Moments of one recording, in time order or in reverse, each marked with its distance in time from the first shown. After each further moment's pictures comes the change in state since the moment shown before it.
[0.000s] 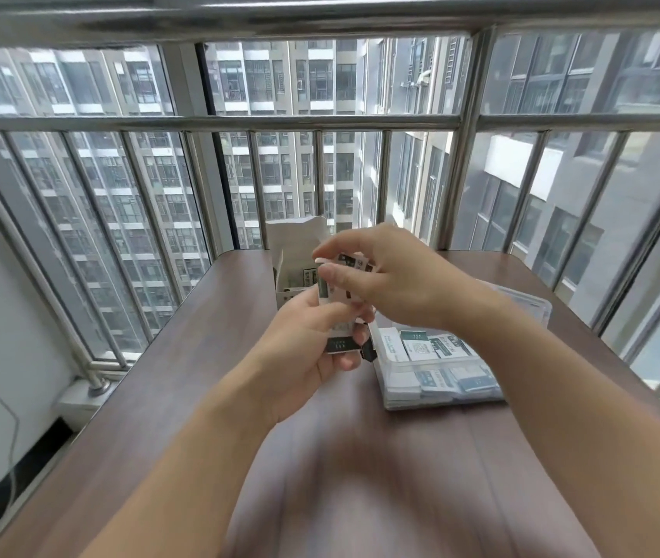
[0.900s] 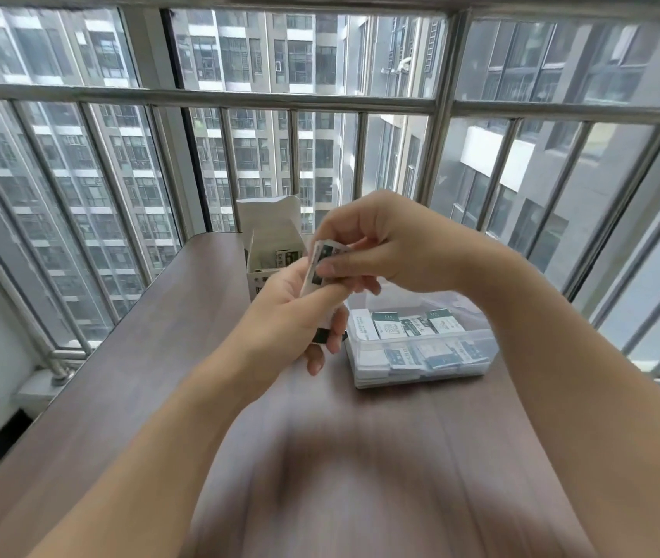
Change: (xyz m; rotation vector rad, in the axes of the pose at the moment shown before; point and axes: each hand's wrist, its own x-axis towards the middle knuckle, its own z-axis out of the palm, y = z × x) left_hand -0.002 -0.003 0.005 0.320 -0.059 0.154; right_hand -0.007 0.010 -0.031 0.199 -0.220 -0.121
